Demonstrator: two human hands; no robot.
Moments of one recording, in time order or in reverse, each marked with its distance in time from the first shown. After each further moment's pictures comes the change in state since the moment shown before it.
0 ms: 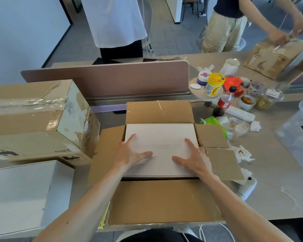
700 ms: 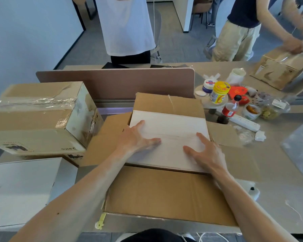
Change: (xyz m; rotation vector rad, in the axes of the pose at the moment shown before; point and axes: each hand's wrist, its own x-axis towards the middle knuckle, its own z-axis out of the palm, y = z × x) left_hand -0.010 0.066 -0.048 0.285 0.041 0.072; right_hand -0.016 -0.021 -0.056 0.049 0.130 -0.057
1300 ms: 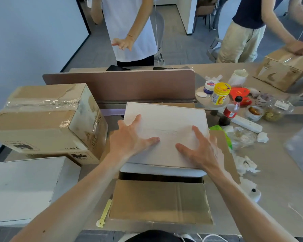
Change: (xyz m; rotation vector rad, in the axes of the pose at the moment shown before) left_hand -0.046 0.015 -0.022 0.177 0.208 -0.029; right_hand -0.013 -0.019 -0.005 -0.027 0.070 -0.082
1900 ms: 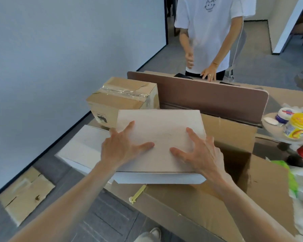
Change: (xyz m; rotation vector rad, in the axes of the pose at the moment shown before) left_hand -0.123 -0.101 -0.050 -0.041 0.143 -0.506; right_hand -0.049 -0.106 0.031 -0.193 -0.210 -0.518
